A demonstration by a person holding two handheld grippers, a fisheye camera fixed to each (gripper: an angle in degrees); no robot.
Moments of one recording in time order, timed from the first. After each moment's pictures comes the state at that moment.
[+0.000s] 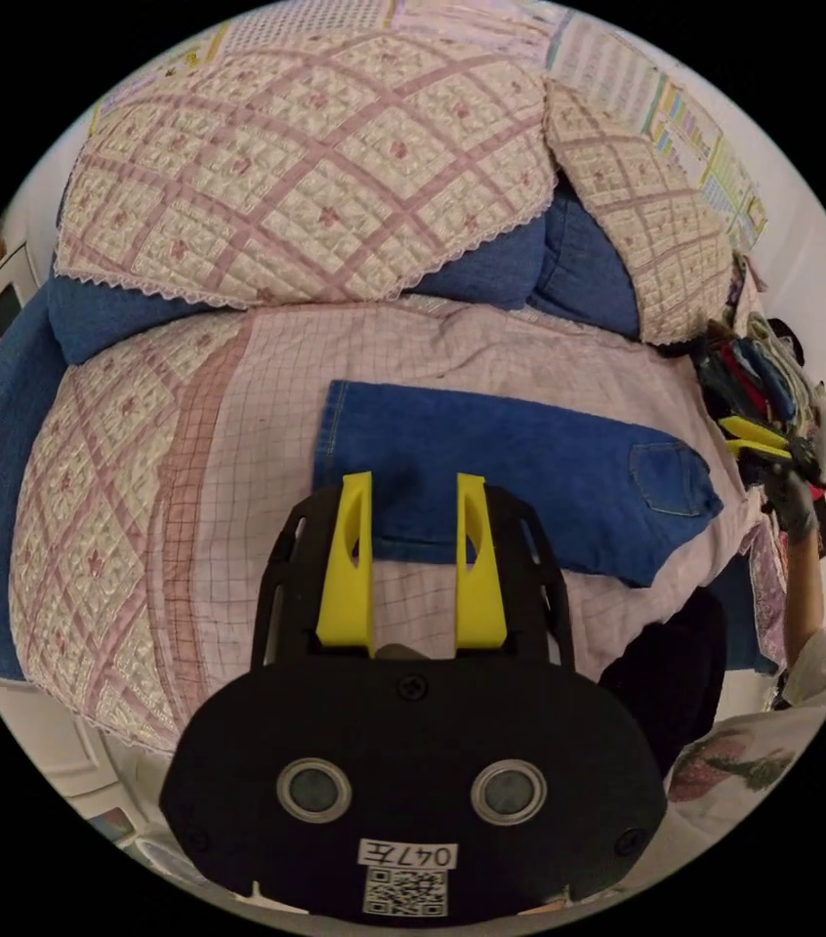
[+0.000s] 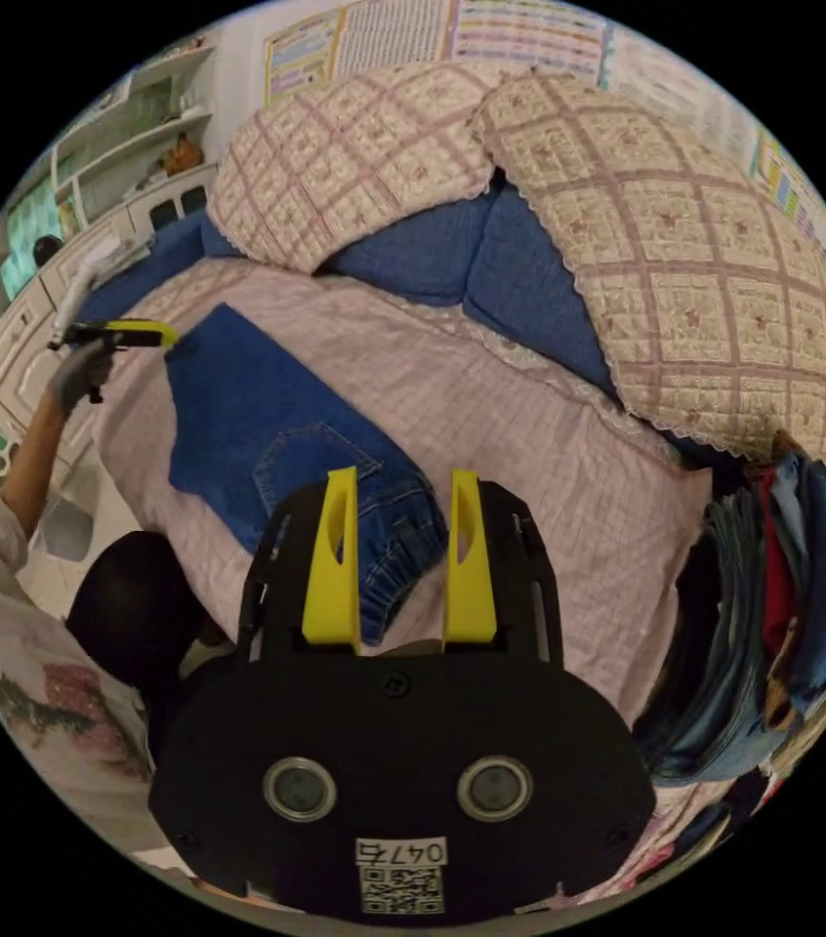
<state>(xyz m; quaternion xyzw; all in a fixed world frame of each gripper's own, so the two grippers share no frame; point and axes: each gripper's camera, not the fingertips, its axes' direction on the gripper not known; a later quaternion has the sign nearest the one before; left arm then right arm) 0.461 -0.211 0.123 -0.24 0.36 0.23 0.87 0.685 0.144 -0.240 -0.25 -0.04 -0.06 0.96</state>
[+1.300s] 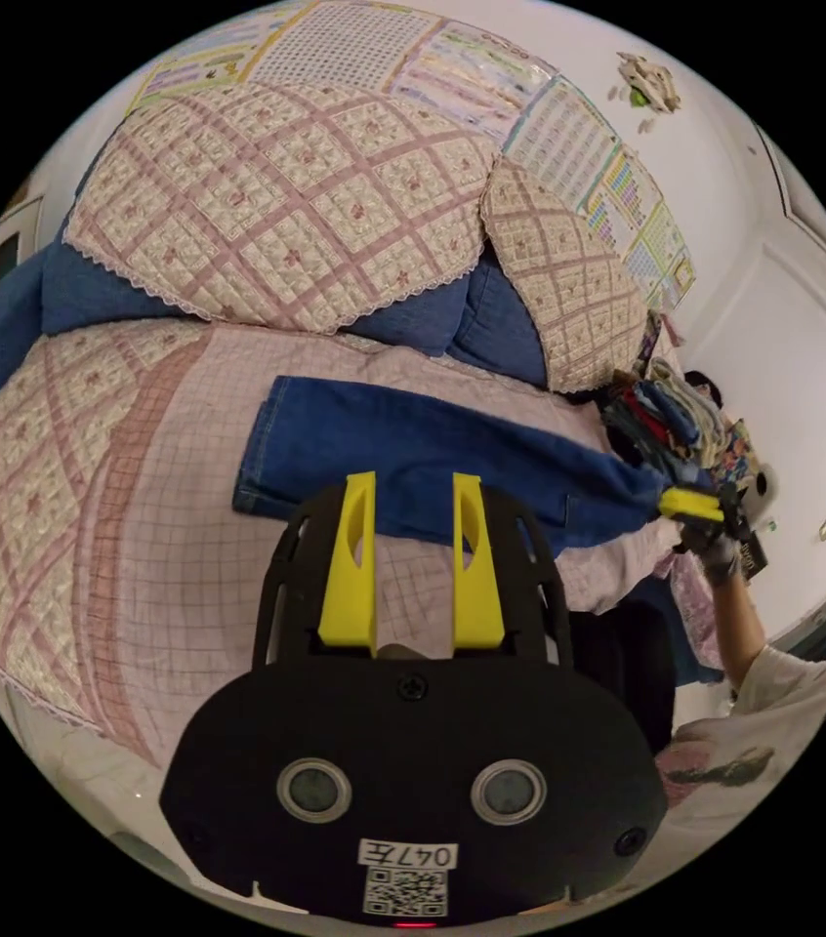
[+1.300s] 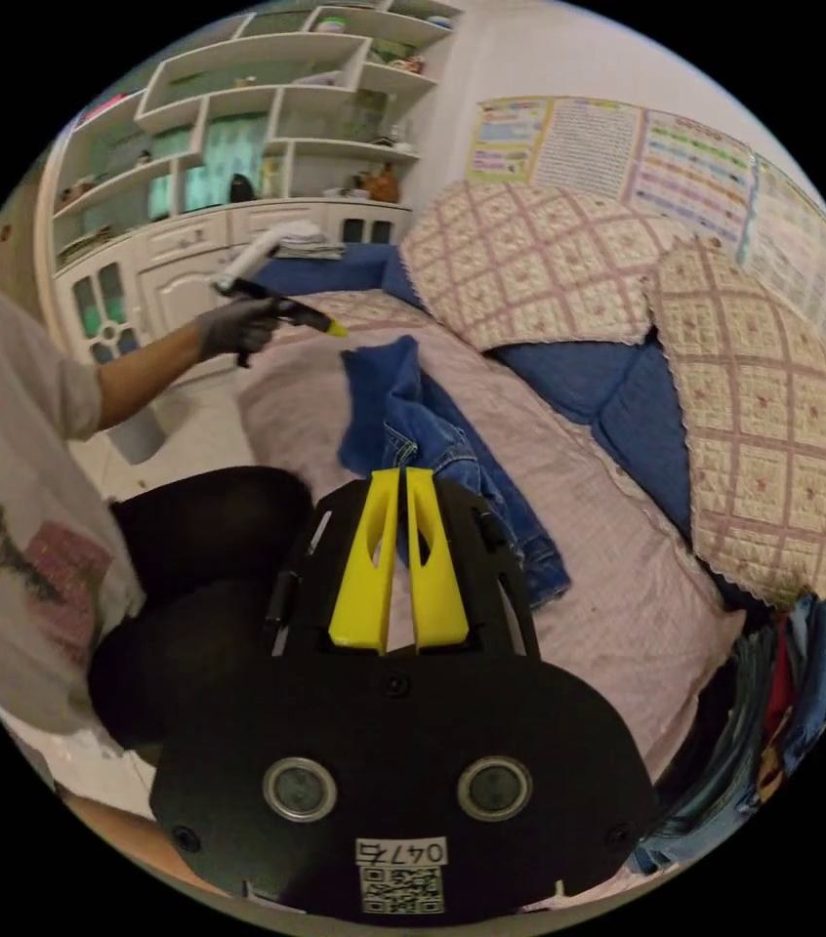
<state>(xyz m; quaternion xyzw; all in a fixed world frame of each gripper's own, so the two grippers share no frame) 0.467 -0.004 0.173 -0.20 0.50 0.10 0.84 0.601 0.197 -0.482 -0.08 -0.20 -0.24 0.95</state>
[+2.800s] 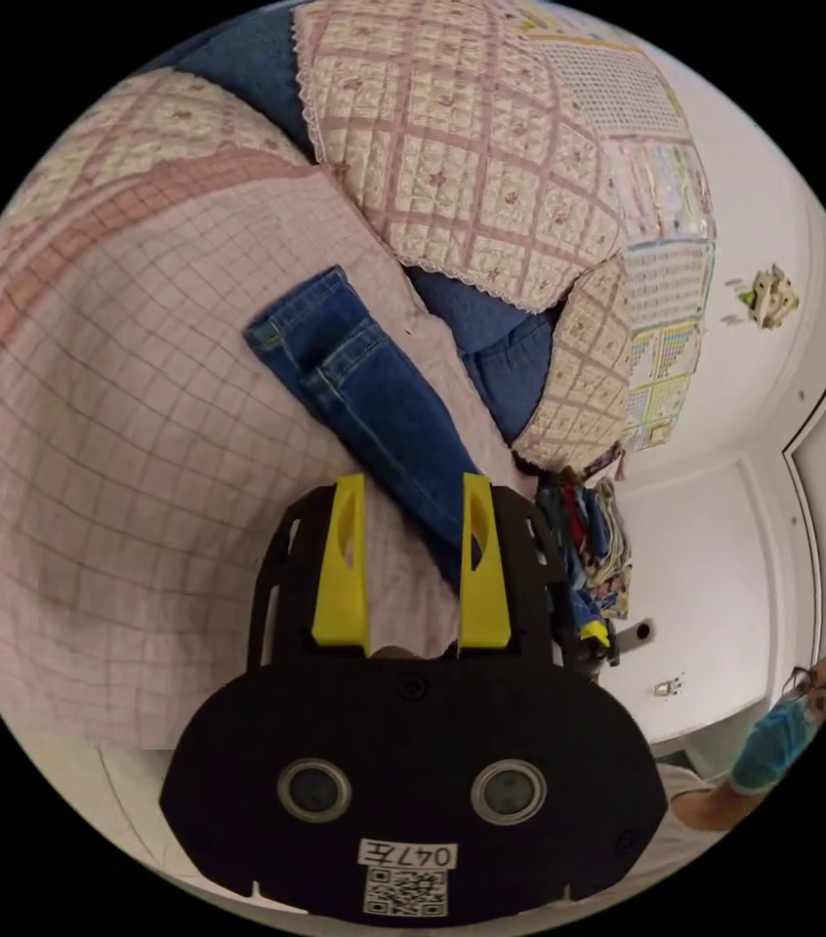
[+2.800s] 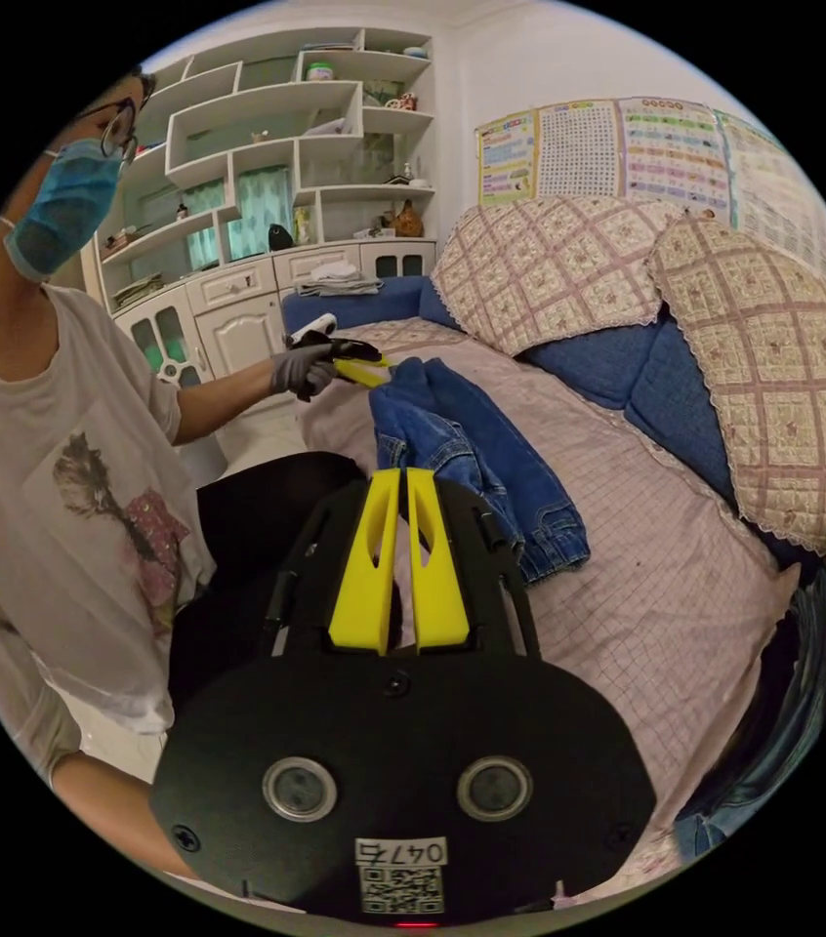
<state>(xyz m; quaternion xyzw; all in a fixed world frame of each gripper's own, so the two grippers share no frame) 0.570 0.167 0.358 -0.33 0.53 -0.15 0.77 0.725 0.231 -0.605 -0.05 -0.26 -0.19 0.95</state>
